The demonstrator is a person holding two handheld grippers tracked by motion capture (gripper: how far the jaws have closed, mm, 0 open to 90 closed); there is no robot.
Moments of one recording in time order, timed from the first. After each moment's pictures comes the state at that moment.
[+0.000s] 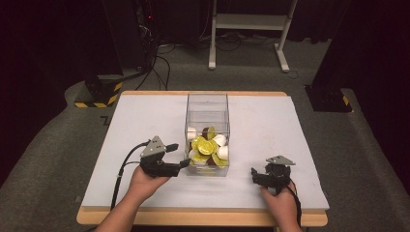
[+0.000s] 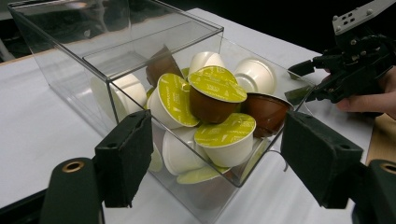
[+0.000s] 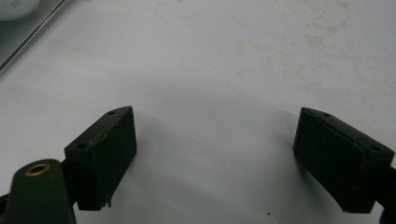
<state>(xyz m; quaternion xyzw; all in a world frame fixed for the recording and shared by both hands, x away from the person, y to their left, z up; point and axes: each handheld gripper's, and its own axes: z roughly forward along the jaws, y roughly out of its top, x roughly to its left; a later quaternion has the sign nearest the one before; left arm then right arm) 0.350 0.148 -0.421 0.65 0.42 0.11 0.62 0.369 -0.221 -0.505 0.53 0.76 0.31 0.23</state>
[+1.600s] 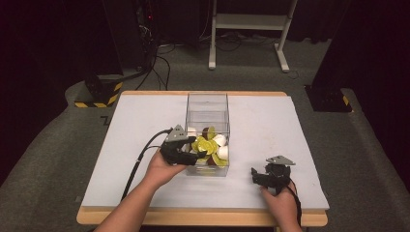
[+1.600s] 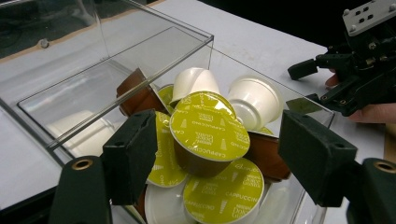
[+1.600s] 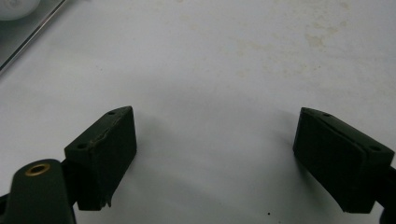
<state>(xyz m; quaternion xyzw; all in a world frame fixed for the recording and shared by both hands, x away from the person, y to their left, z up) 0.390 0.099 -0.418 0.69 0.41 0.08 0.59 0.369 -0.221 -0.505 0.53 0.76 0.31 0.23</state>
